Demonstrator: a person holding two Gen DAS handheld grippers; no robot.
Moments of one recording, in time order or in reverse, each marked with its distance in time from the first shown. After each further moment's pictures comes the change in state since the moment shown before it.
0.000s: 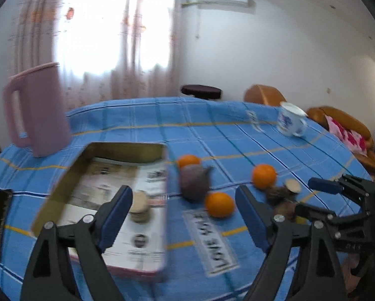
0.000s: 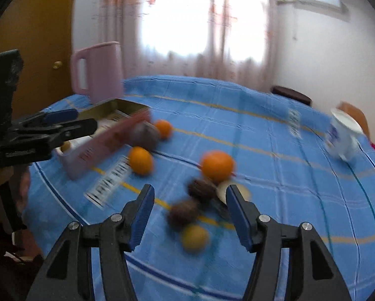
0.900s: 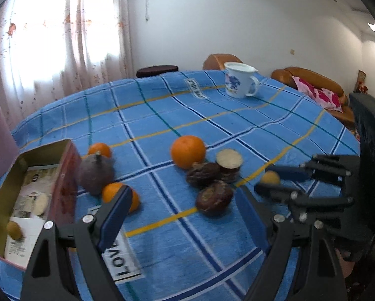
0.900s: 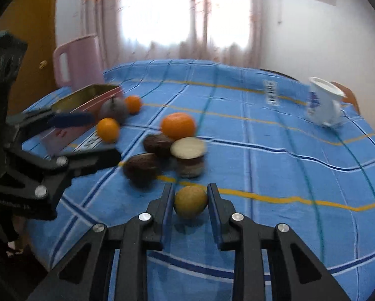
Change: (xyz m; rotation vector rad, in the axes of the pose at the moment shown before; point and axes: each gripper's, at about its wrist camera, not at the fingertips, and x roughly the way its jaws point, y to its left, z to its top) left arm 0.034 -0.098 -0.012 0.189 0.130 -0.161; right arm -0.001 -0.039 -0.027 0.071 0.027 -0.027
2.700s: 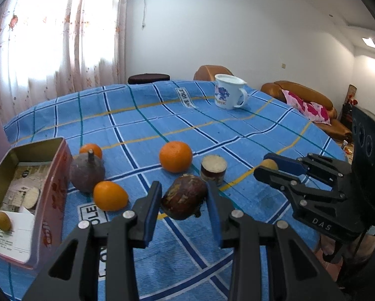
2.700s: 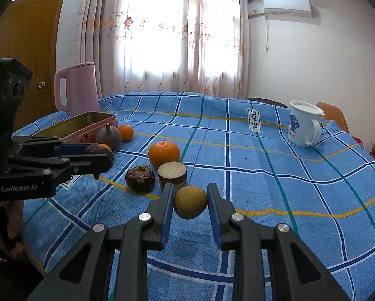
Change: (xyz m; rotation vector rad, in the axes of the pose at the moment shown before) left arm -0.019 0.004 -0.007 -0.042 -0.082 -0.066; right arm -0.024 -0.001 -0.009 -0.023 -0.190 -0.036
